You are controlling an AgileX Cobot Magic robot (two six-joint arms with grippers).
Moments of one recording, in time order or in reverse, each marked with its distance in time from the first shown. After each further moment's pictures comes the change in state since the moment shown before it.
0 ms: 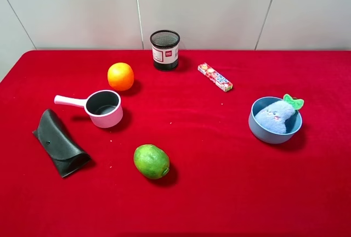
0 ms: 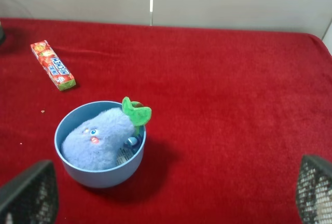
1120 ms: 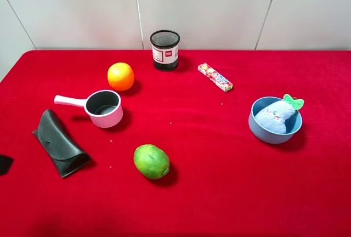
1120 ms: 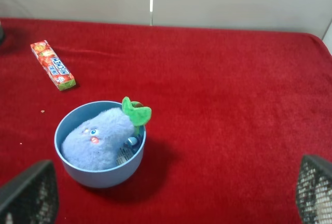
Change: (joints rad) left arm -0.414 0.571 -0.028 0.109 -0.083 -0.264; right arm 0.000 0.000 0.000 0.000 0.000 0.000
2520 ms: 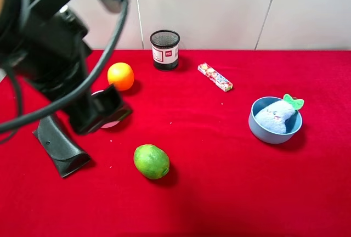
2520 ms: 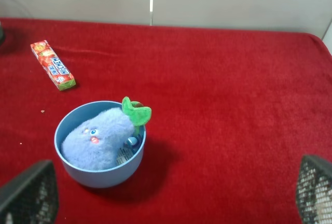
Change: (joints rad) left arm -0.645 0.608 -0.472 0.344 -0.134 -0.104; right arm 0.000 0.000 0.000 0.000 0.000 0.000
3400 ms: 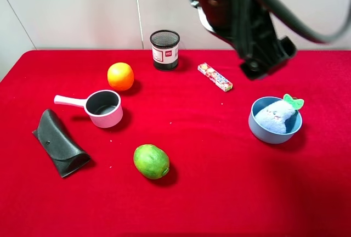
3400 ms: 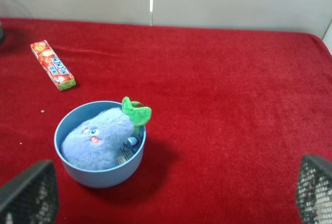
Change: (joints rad) left arm 0.000 0.615 -0.685 -0.145 -0.054 0.238; right arm 0.000 0.000 0.000 0.000 0.000 0.000
